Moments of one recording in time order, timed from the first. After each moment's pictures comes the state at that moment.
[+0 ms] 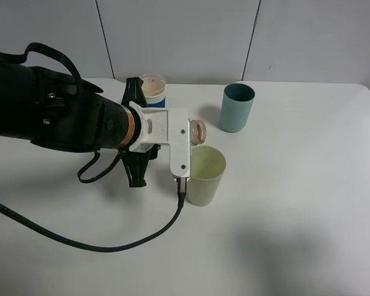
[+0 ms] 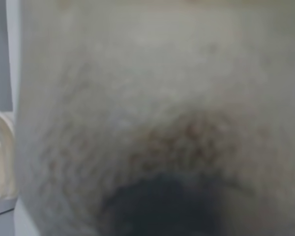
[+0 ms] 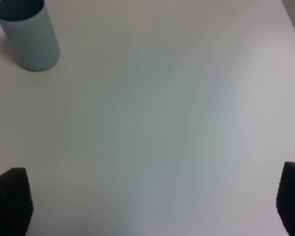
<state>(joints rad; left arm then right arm) -0.89 1.69 -0.83 1.11 0.33 -0.25 -0.01 0.00 -0.50 0.00 1.07 -0.02</state>
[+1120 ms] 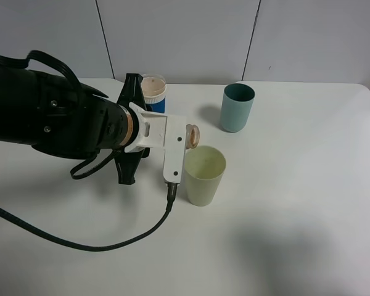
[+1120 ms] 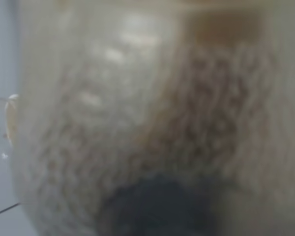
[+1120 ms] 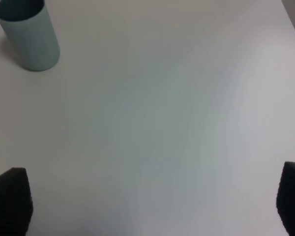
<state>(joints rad) -0.93 1.69 -0.84 1.18 0.46 -0.21 -0.01 0.00 -0.50 0.00 1.07 -0.02</state>
